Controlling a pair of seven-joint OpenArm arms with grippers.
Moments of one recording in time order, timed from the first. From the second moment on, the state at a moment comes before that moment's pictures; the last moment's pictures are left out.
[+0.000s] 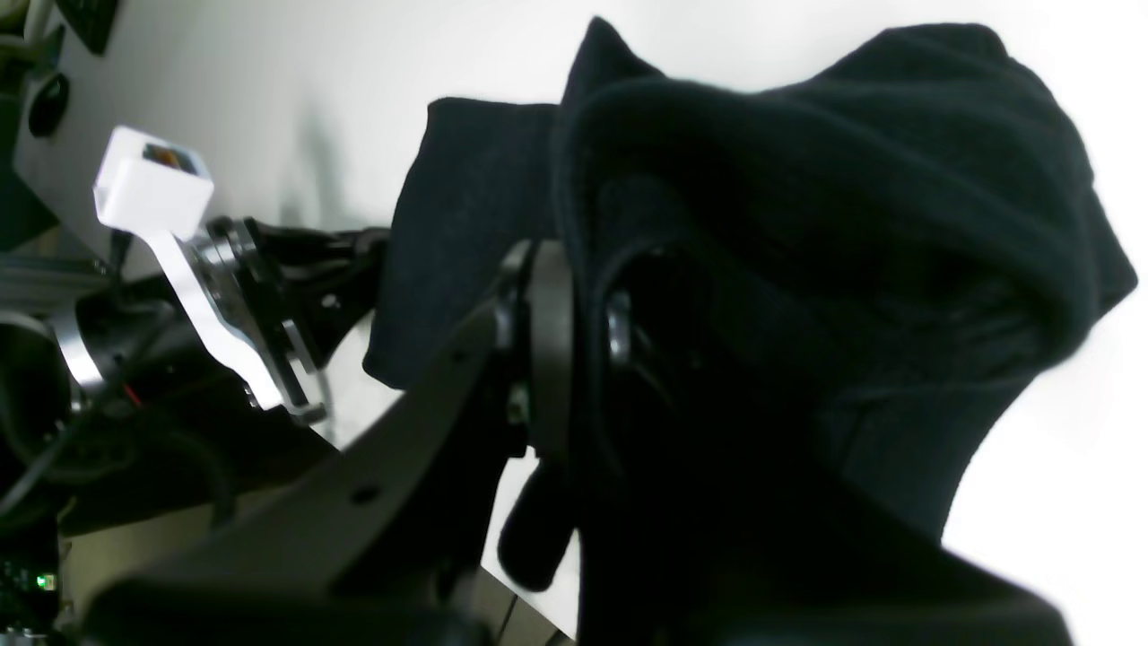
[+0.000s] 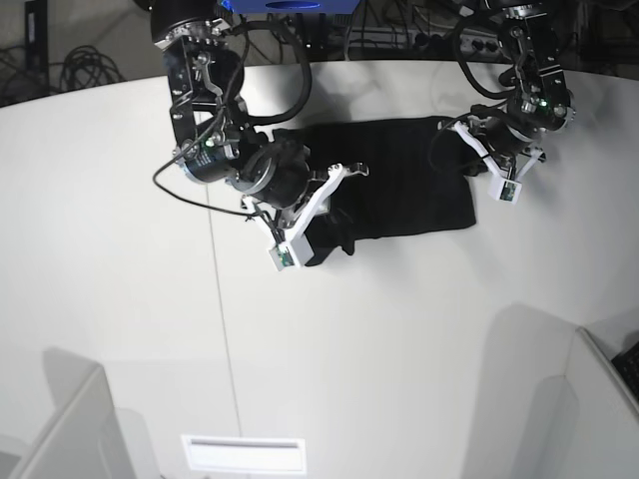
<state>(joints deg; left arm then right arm) 17.6 -9.7 -21.0 94.6 -18.5 -32.7 46.4 -4.9 -4.0 -17.5 111.1 26.2 -0.5 -64.7</state>
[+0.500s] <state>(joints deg) 18.5 -9.7 -21.0 94.9 -18.7 -32.7 46.0 -1.9 -4.0 -31.8 110.8 26.6 -6.7 -60.0</state>
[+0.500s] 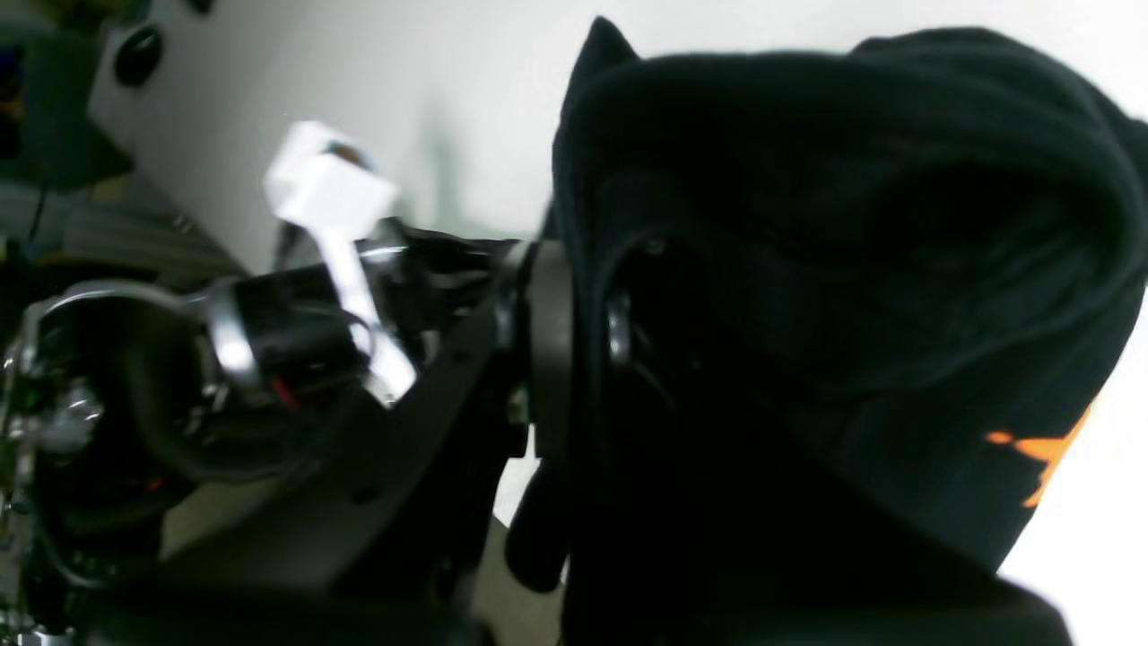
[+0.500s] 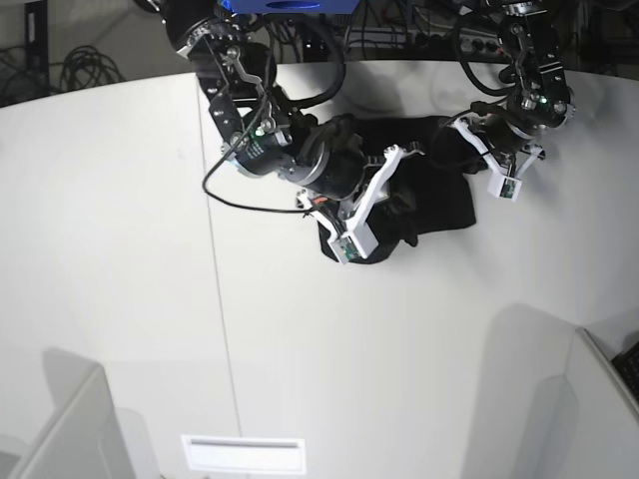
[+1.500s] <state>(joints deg) 18.5 -9.2 -20.4 94.9 -18.7 -32.7 45.8 4.0 -4.1 -41.5 100.6 26.7 -7.2 -53.9</state>
